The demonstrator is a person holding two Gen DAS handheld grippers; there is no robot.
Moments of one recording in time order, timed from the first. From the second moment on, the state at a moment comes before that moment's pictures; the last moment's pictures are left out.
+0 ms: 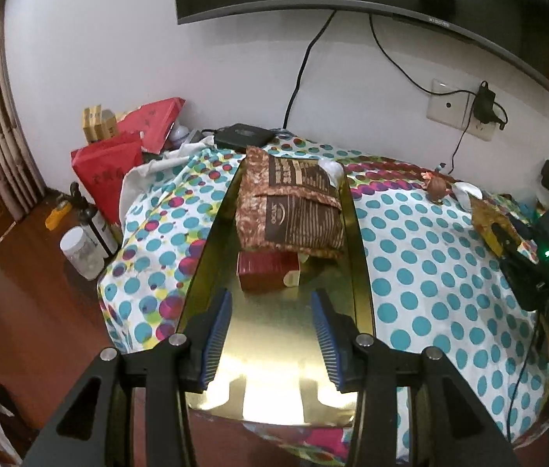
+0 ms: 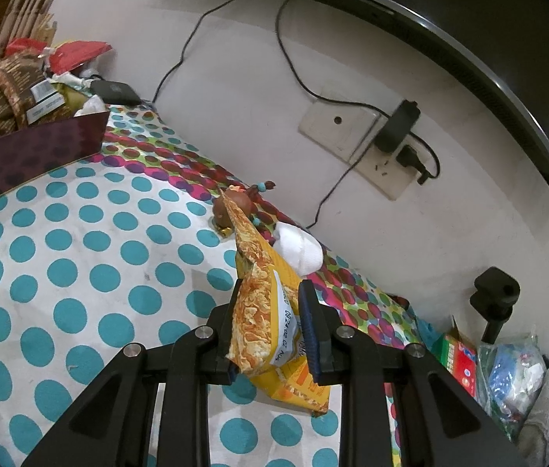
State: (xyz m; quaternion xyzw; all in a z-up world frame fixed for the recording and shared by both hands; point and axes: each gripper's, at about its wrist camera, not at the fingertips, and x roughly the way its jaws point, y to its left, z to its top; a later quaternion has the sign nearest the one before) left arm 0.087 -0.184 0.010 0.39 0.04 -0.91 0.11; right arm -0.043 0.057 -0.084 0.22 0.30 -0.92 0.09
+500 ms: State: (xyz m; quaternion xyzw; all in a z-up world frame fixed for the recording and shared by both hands) left arm 0.126 -0.198 0.020 0.35 0.05 -0.93 0.11; right arm 0.001 0.044 -0.074 0.19 0.34 -0.91 0.10
